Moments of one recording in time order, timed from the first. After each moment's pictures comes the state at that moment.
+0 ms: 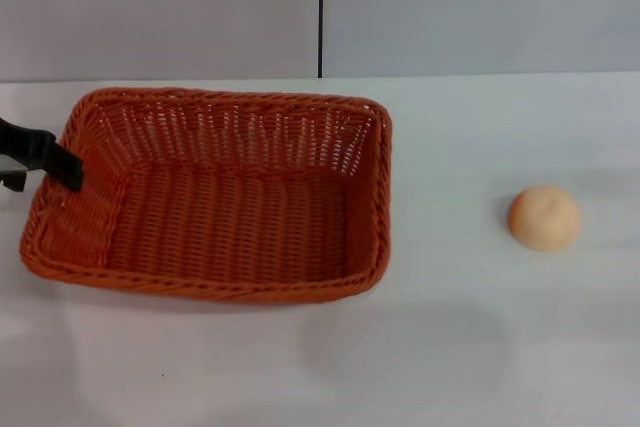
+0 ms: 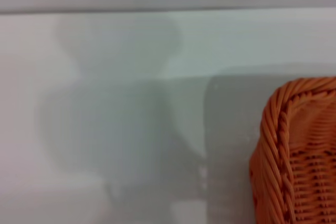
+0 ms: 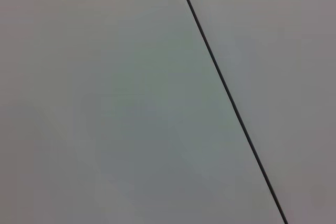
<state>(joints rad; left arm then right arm) -0.65 -2.05 0.91 1.31 2.89 1.73 -2.86 0.29 2.07 -0.21 -0.29 1.82 1.56 -2.22</state>
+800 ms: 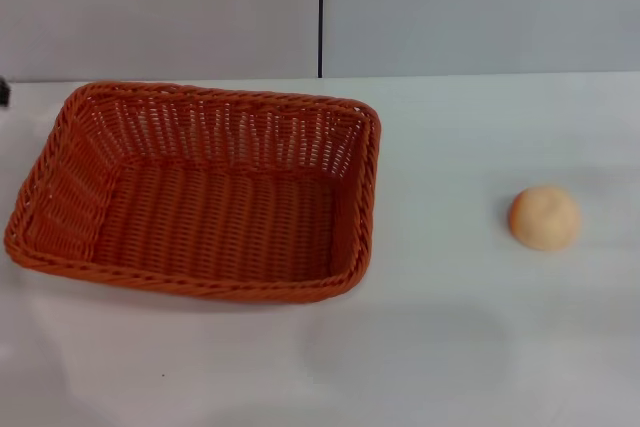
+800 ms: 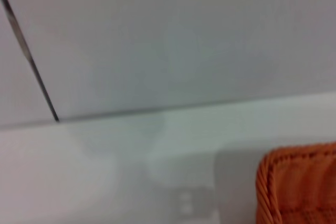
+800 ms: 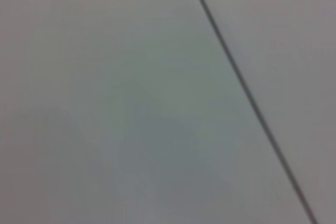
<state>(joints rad) -0.59 -2.05 0.73 1.64 2.82 1.80 -2.66 0.30 2.07 -0.23 -0.29 1.81 1.60 -2.20</state>
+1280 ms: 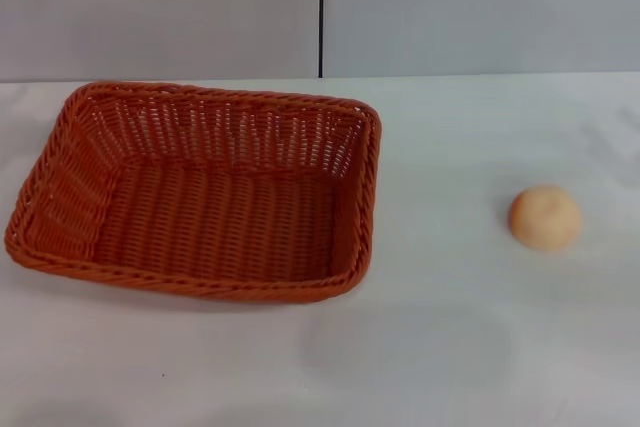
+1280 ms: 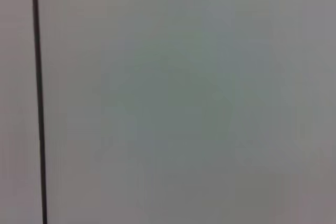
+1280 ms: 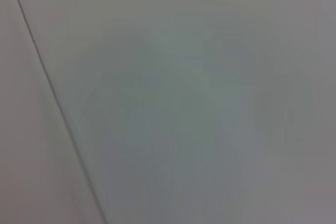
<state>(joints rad) -0.10 -2.06 0.68 1.67 1.90 1.37 -2.15 0.32 2.07 -0.37 -0.47 1.61 1.58 -1.93</state>
